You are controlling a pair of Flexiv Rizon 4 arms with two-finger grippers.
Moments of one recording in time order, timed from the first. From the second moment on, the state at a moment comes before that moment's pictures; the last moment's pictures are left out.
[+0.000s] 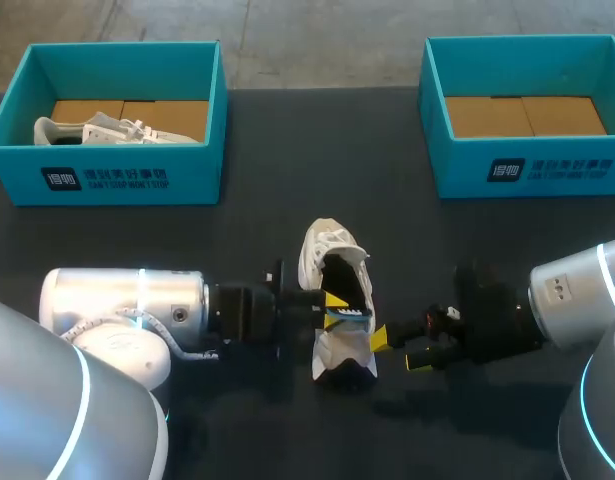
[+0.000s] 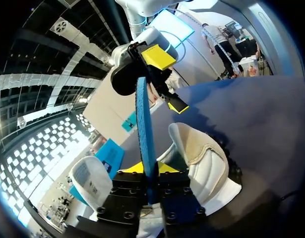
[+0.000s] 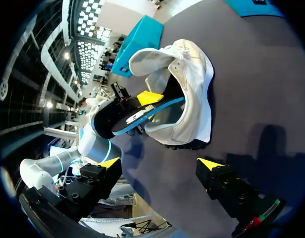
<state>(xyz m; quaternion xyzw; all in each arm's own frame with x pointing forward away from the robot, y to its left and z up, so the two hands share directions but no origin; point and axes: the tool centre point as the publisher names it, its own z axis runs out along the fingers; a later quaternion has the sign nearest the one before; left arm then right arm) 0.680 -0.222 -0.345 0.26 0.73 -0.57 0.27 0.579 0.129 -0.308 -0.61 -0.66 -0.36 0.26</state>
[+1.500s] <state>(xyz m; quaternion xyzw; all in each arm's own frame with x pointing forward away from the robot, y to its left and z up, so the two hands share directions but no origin) 0.648 -0.217 -0.318 0.25 0.70 -0.60 0.29 0.579 0.129 -0.308 -0.61 -0.66 -0.36 0.26</state>
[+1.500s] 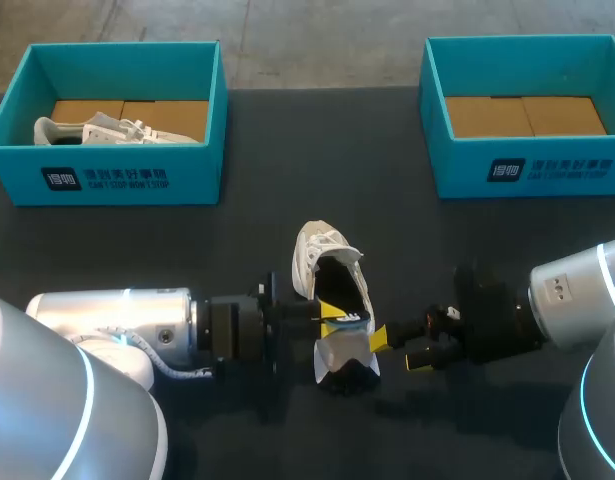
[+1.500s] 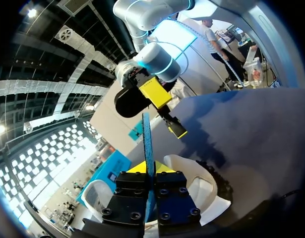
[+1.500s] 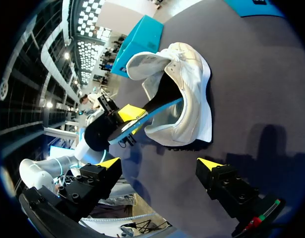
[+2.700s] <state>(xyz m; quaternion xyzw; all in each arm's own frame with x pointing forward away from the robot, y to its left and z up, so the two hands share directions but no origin) 0.681 -0.218 -0.345 0.27 0.71 -0.56 0.32 0.579 0.129 -0.308 -0.61 -0.66 -0.36 0.26</state>
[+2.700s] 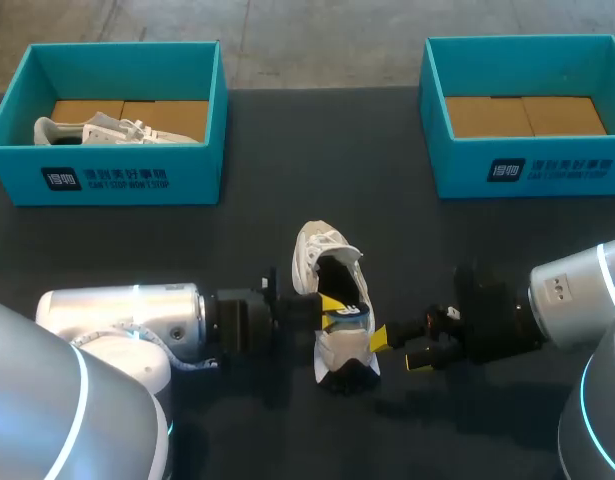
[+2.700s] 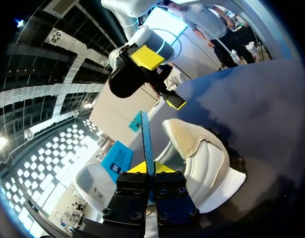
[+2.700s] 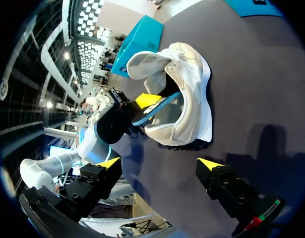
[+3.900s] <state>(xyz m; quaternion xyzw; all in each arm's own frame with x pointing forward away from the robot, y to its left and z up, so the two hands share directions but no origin) 0.654 -0.221 -0.317 0.28 0.69 -0.58 0.32 0.579 0.129 -0.308 -0.61 -0.66 -0.36 0.26</state>
